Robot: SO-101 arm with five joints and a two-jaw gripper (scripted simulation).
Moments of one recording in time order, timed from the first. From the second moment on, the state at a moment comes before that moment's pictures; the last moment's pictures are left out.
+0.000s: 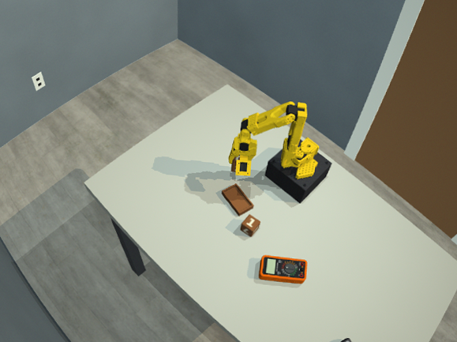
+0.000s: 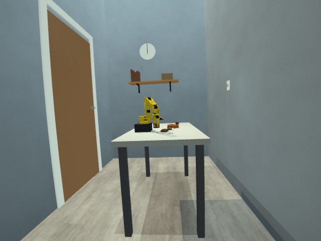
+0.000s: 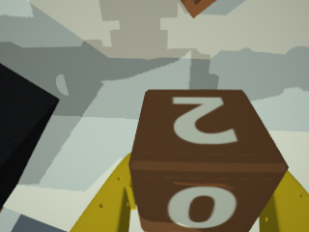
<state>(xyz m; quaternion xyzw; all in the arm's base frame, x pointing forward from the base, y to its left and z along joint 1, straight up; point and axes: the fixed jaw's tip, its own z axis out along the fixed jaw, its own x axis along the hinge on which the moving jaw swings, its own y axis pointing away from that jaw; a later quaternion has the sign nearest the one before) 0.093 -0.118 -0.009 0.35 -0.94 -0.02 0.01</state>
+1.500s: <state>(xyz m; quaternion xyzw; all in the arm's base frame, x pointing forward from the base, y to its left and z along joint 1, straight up) 0.157 -0.042 -0.002 0.64 -0.77 0.00 0.00</state>
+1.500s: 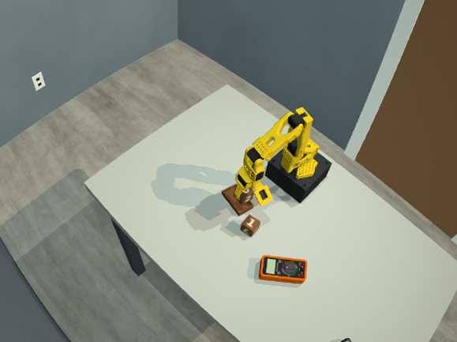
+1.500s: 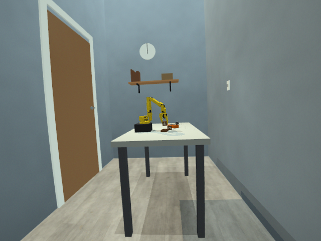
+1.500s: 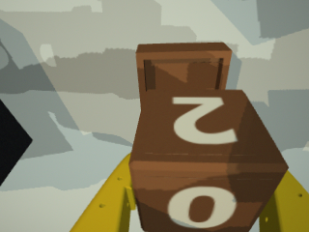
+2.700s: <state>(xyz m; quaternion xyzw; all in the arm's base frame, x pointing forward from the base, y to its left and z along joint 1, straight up) 0.160 -0.042 -0.012 0.64 -0.77 0.00 0.00</state>
